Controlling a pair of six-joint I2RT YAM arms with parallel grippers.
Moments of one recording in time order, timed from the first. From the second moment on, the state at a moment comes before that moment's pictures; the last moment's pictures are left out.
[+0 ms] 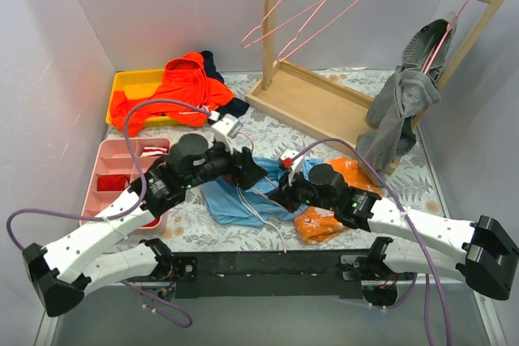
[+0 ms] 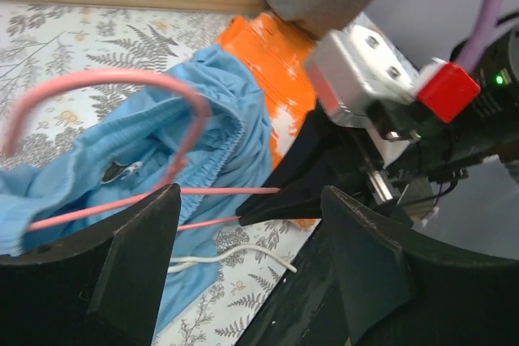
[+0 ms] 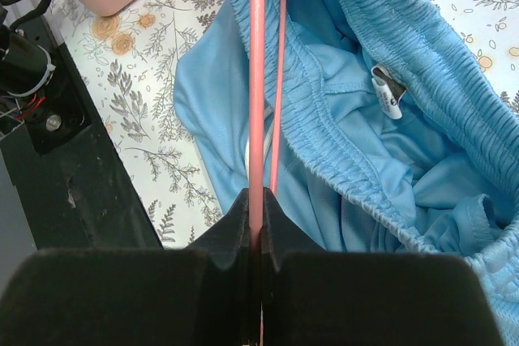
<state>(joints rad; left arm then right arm) -0.79 0.92 0.93 -0.30 0.17 -0.39 1.02 1.02 0.56 0.08 -0.13 0.21</state>
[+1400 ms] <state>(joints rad) -0.94 1.16 0.94 -0.16 -0.38 -0.28 1.03 1.03 0.57 0.05 -0.07 0.26</state>
